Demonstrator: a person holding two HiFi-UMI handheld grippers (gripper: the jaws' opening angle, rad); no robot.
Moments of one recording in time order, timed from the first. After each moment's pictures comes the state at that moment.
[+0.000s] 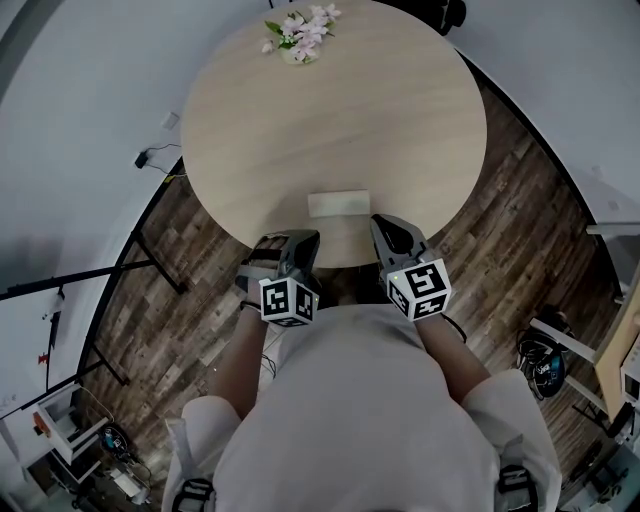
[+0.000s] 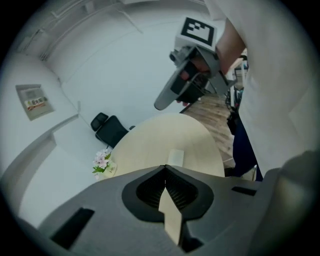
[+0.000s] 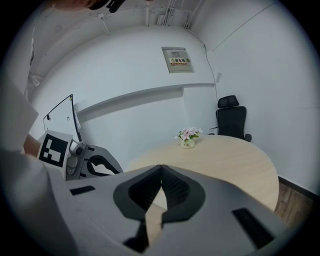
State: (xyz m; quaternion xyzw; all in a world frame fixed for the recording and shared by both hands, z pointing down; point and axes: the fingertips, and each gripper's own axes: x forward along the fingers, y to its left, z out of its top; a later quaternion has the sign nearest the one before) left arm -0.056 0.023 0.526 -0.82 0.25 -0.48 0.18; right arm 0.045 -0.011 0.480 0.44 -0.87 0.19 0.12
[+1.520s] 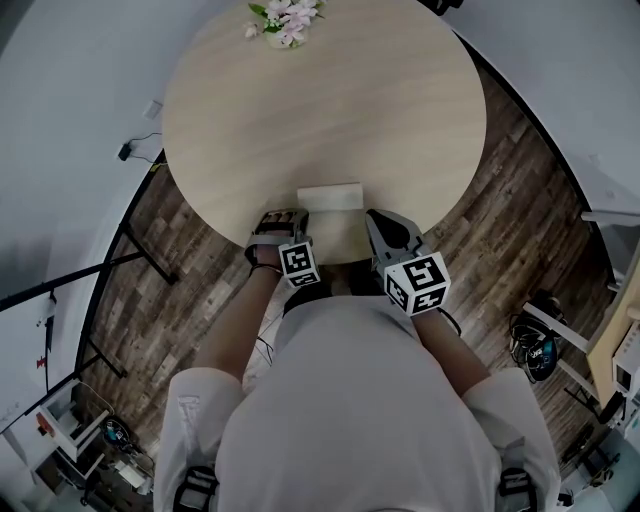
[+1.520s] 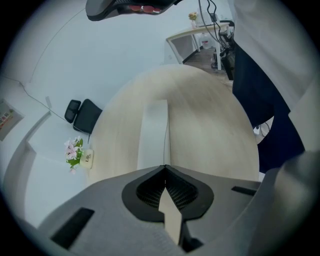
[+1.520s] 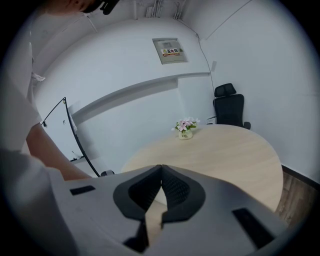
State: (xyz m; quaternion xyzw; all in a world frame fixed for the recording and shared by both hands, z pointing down) left arm -0.076 -0.023 0.695 -0.73 0.17 -0.63 0.20; right arm 0.049 -0.030 0.509 0.43 -0.86 0.24 0.14
